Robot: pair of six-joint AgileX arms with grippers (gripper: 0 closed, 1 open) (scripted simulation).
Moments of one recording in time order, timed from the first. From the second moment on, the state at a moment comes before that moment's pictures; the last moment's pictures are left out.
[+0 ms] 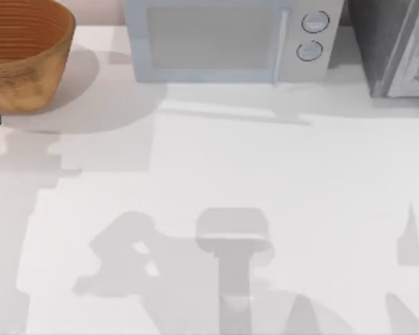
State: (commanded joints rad) left arm 0.05 1.14 0.91 -0.58 0.08 0.05; right arm 0.00 0.00 0.00 0.00 0.00 0.00
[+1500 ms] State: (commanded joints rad) left arm 0.00 0.02 0.01 0.02 0.01 0.00; right arm 0.00 0.00 0.00 0.00 0.00 0.00
